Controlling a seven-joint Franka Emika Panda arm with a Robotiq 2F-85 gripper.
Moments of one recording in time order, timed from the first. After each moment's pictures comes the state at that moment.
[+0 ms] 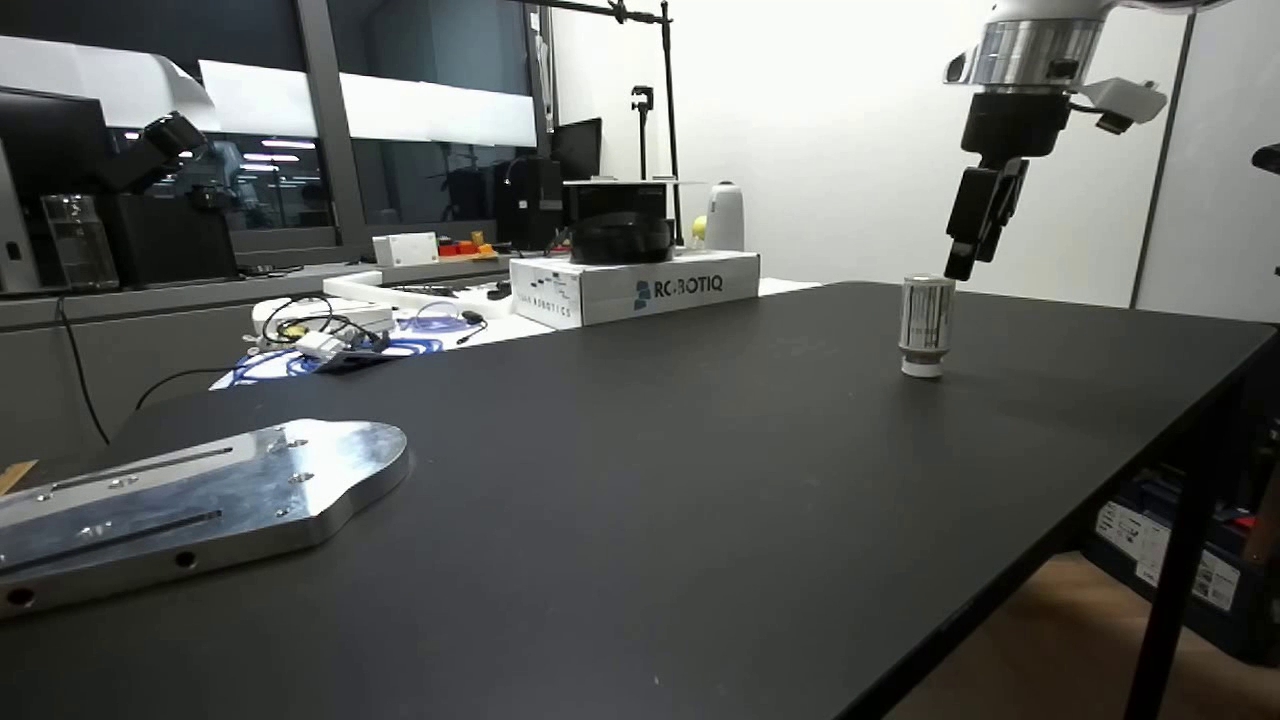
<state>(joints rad) -0.07 -0.02 -0.07 -2.78 -0.25 2.96 -0.02</state>
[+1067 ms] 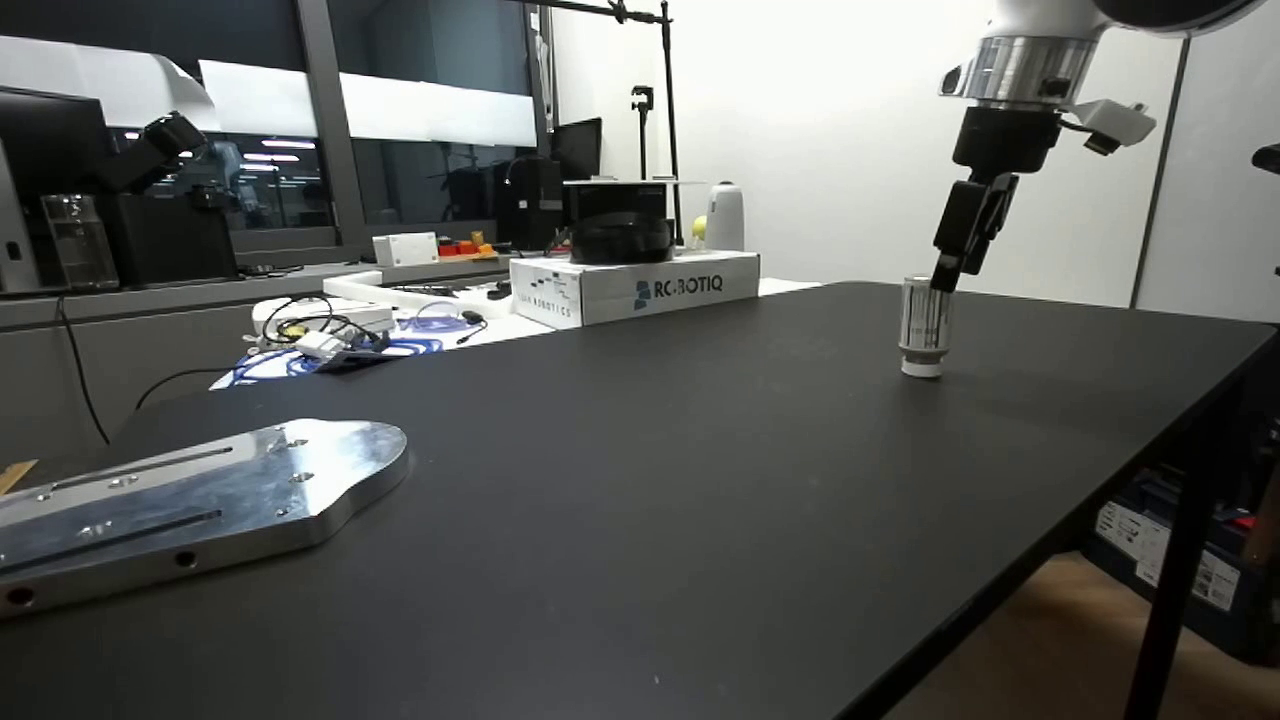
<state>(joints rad) -0.06 0.04 -0.06 -2.78 -0.18 3.06 -0.07</state>
